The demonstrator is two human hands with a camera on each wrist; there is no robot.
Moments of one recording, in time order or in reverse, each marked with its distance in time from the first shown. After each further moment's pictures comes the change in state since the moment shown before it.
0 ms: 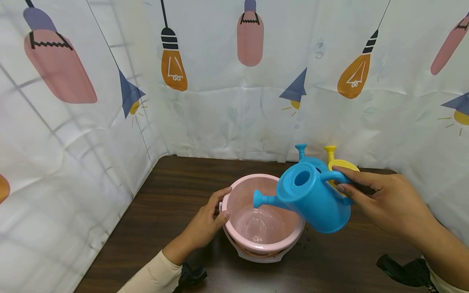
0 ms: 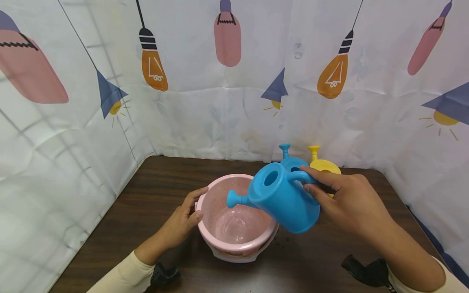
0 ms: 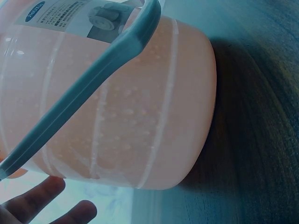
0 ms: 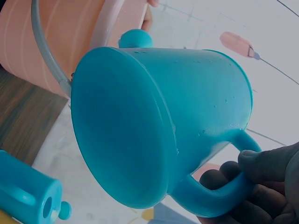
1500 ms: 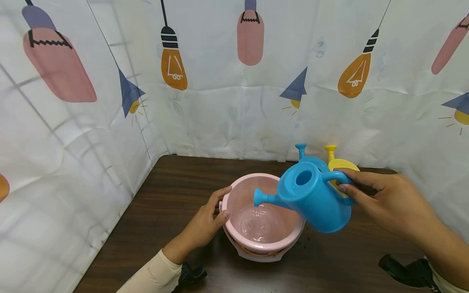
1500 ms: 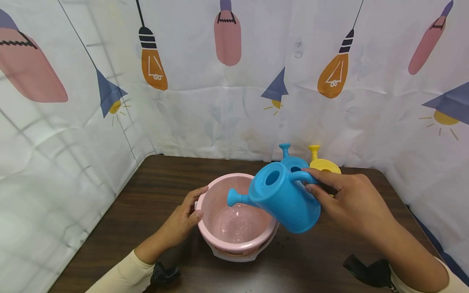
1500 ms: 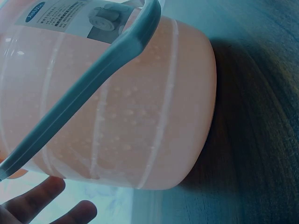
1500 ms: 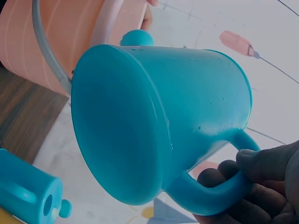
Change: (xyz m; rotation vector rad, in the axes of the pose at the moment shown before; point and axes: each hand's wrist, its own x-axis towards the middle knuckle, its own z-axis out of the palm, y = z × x) left_hand 0.000 -0.002 0.000 -0.010 -0.006 0.014; right_hand -0.001 0.004 -0.003 -0.013 -0.048 0.028
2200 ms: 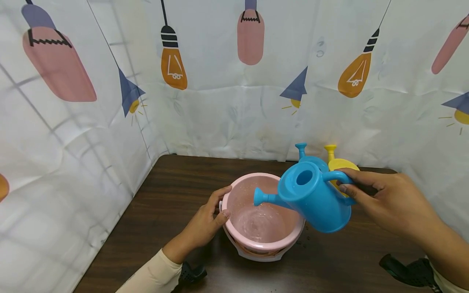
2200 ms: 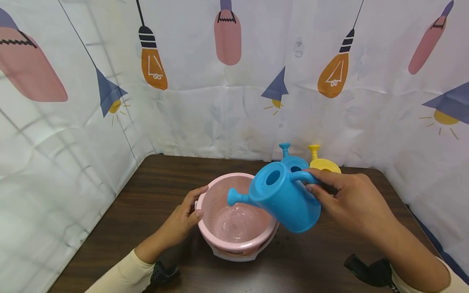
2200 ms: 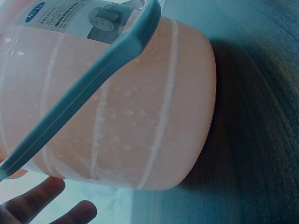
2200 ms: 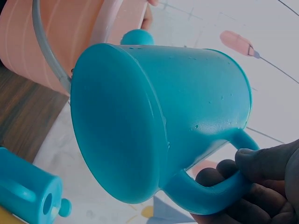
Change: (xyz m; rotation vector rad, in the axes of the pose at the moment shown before) left_hand 0.000 0.004 -0.002 -0.004 -0.009 -0.018; right_hand 0.001 0.002 0.000 0.021 -0.005 -0.002
